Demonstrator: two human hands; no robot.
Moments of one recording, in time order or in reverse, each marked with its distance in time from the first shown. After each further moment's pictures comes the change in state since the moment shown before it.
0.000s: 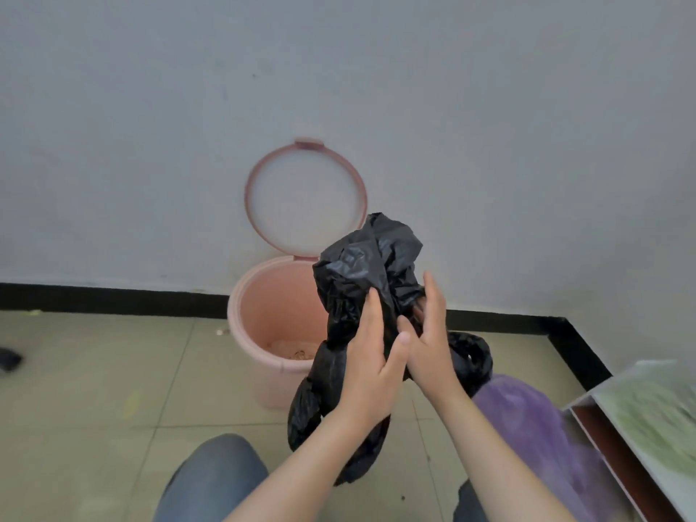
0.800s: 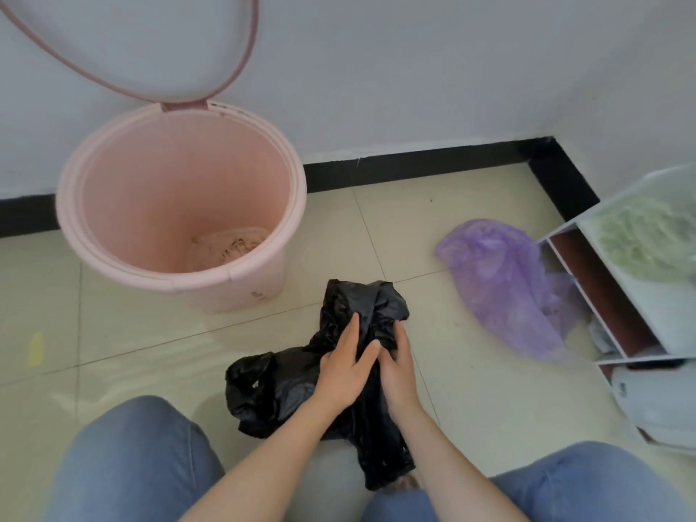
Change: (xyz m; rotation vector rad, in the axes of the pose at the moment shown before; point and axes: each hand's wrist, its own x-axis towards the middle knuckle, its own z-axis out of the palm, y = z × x) left_hand -0.060 -0.193 0.095 0.208 -0.517 -0.646; right_hand -0.125 0.236 0.030 0.258 0.232 0.886
